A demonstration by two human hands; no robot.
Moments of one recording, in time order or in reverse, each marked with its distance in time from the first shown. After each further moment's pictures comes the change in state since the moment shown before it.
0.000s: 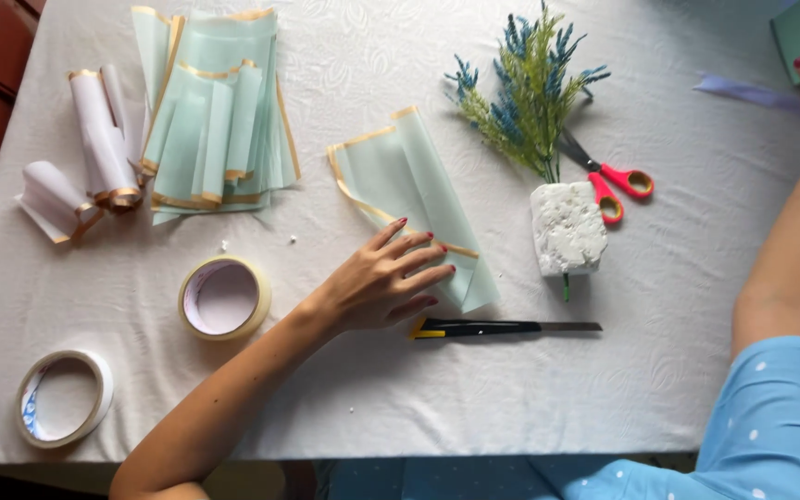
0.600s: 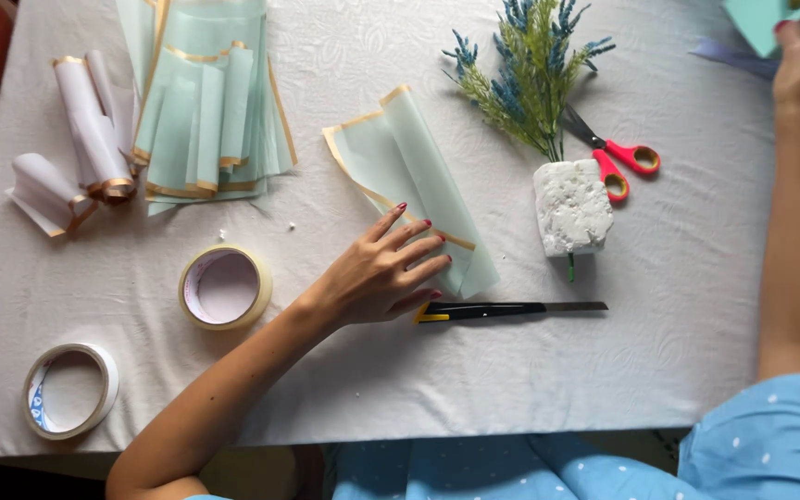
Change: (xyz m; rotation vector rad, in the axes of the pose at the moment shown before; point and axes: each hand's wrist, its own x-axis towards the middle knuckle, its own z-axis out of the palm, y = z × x) left_hand 0.000 0.009 -0.011 0.058 -0.030 0.007; right_hand -0.108 -0.173 -0.023 0.185 0.407 -0.313
